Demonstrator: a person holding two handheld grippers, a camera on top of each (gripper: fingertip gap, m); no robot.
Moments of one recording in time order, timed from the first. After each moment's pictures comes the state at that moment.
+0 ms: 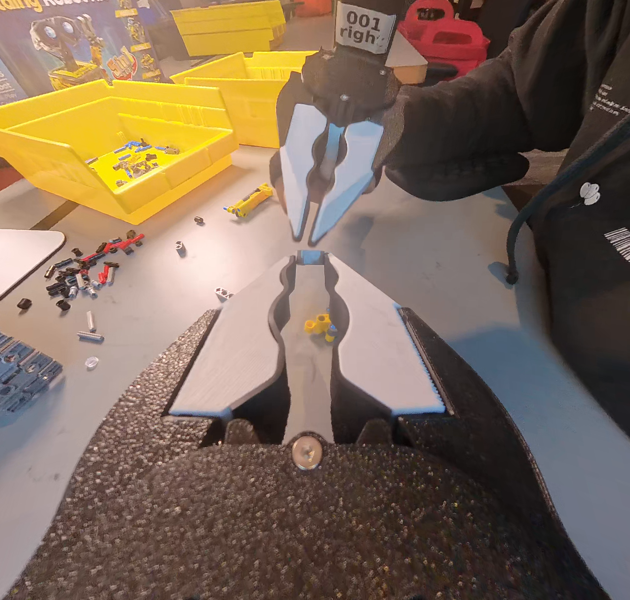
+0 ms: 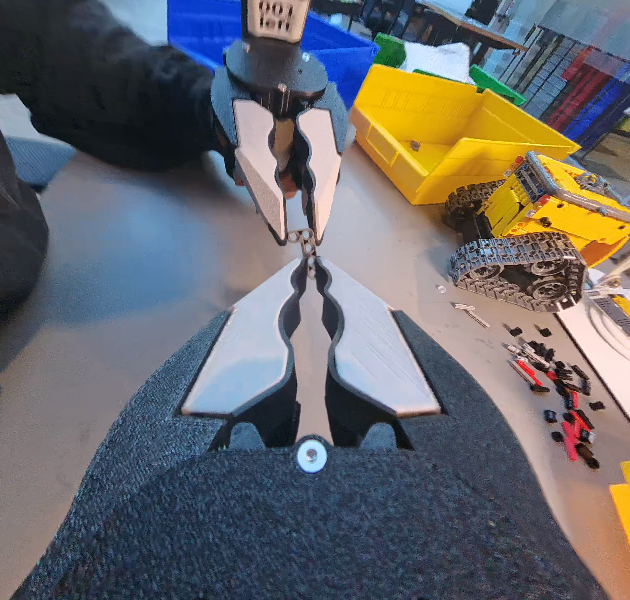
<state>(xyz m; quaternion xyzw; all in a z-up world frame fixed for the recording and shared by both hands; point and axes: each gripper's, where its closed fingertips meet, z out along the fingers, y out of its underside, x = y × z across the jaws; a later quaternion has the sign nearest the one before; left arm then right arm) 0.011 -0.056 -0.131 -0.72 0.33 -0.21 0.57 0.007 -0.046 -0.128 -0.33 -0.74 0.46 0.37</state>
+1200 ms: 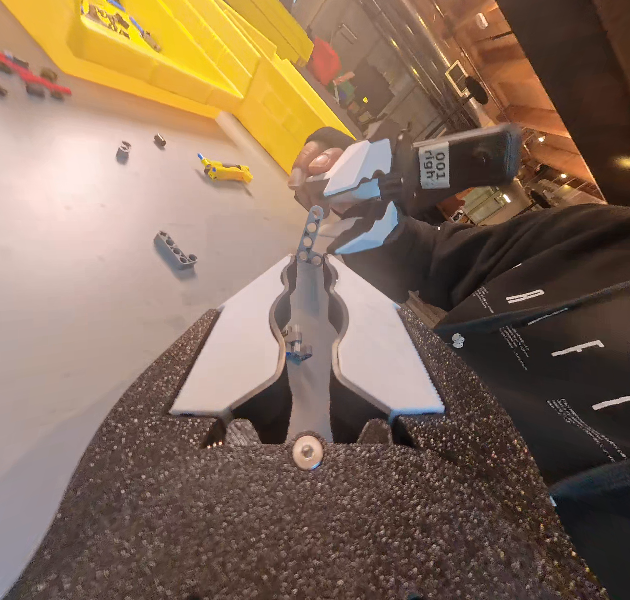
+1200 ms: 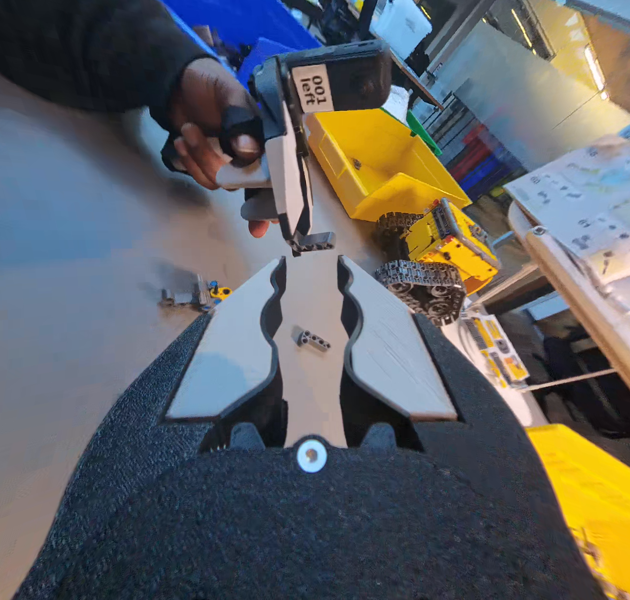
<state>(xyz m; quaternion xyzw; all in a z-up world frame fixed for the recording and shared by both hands) 0.001 -0.040 -0.126 -0.74 0.06 -0.48 0.47 0.006 -0.028 -0.115 -0.26 -0.75 0.36 0.49</state>
